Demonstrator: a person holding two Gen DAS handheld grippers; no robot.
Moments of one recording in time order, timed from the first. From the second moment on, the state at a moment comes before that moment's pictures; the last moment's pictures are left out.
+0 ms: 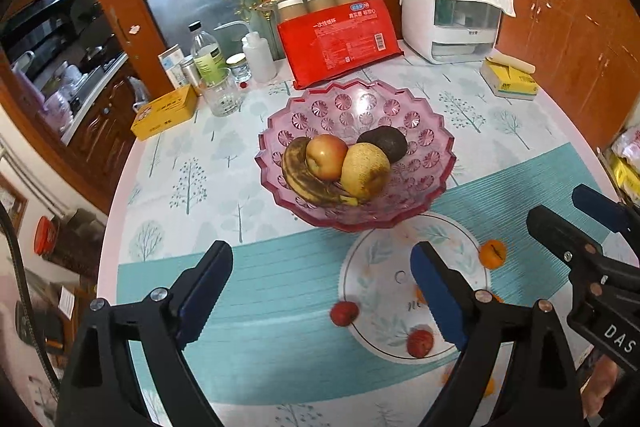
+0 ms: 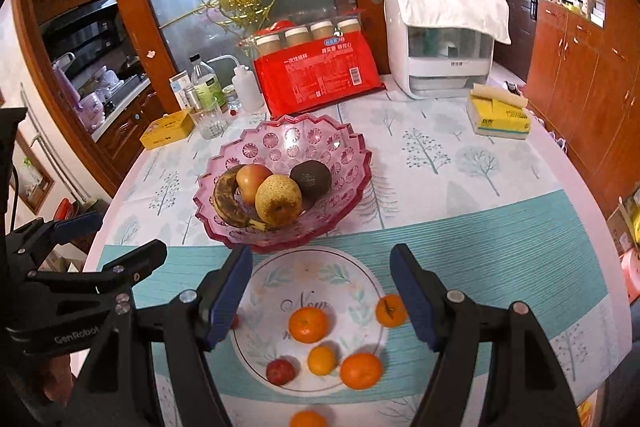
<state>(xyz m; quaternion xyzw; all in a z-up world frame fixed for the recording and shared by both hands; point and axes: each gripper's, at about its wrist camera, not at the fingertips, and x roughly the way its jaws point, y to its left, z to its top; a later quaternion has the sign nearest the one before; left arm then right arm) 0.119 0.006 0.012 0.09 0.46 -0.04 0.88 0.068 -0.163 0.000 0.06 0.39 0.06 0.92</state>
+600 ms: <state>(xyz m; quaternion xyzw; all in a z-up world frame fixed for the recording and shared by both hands) 0.065 -0.031 -0.011 0.05 0.44 -0.02 0.90 0.043 -0.209 -0.014 0.05 0.39 0.07 0.92</state>
